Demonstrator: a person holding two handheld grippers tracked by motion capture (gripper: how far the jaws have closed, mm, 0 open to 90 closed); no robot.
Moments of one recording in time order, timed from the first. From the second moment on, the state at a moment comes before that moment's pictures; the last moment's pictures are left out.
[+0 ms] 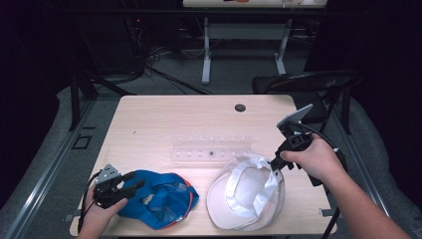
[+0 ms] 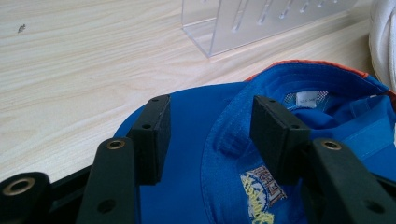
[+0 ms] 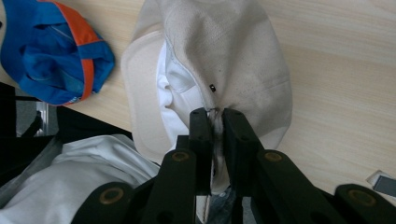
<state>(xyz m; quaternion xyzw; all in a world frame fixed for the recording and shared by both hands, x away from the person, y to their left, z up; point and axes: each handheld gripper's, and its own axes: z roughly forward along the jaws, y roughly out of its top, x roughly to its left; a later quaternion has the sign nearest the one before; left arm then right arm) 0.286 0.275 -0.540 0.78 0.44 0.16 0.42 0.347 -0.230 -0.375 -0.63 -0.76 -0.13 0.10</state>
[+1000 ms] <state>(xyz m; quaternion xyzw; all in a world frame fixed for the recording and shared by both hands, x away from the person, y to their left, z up) 0.280 0.251 -0.524 0.77 0.41 0.13 0.46 0.360 -0.224 -0.319 -0.63 -0.73 -0.21 0.16</state>
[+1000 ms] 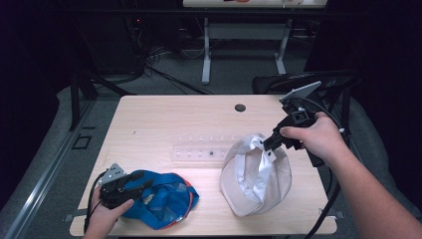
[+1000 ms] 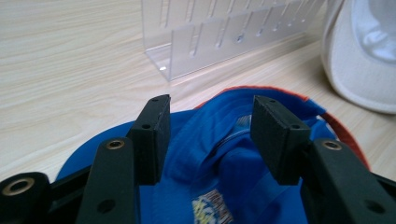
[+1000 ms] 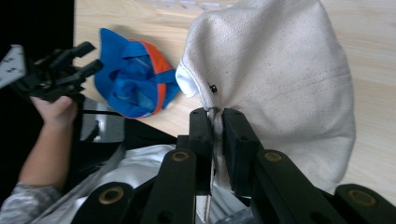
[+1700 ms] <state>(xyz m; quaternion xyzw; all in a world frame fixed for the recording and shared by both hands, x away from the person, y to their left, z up) 0.277 0.229 -0.509 0.78 0.38 0.13 0.48 0.356 -0.231 -0.326 -0.61 -0.67 -0.33 0.26</state>
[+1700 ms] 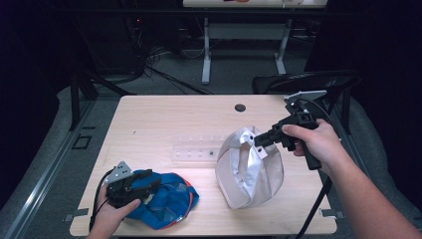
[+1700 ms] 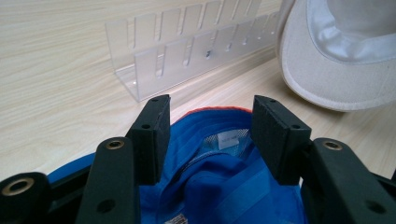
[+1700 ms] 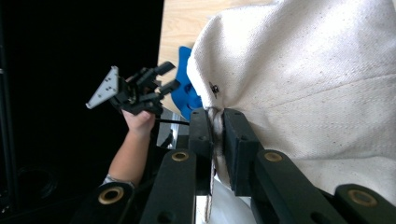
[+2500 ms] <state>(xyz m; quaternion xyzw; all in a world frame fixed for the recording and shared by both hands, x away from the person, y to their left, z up) 0.276 0.186 -0.487 0.79 0.33 0.13 0.49 0.381 -0.199 -0.298 -0.58 -0.62 -0.44 0.28</state>
